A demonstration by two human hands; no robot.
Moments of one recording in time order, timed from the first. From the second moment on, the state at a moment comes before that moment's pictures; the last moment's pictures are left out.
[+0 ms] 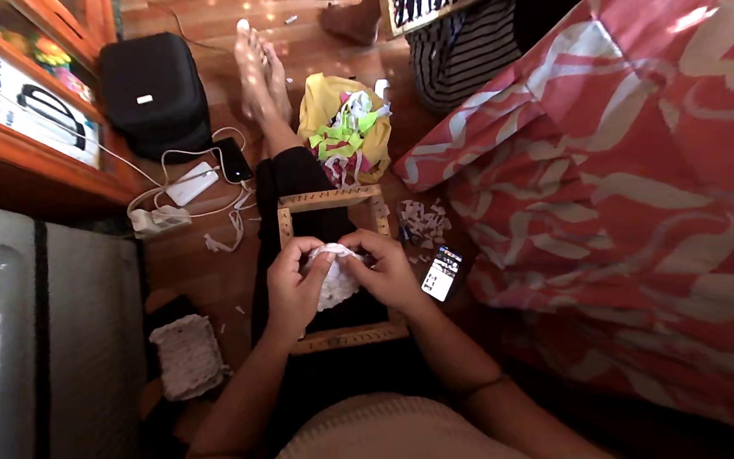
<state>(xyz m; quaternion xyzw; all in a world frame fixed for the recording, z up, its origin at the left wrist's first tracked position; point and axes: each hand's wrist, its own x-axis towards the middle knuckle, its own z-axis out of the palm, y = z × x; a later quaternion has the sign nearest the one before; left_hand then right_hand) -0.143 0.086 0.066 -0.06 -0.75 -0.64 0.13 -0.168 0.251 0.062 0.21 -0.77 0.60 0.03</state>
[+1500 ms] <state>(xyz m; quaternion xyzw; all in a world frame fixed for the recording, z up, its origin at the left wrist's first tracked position) -0.147 0.053 0.053 -0.11 -0.76 -0.63 0.08 -0.164 0.243 0.056 0.16 -0.72 0.67 0.14</state>
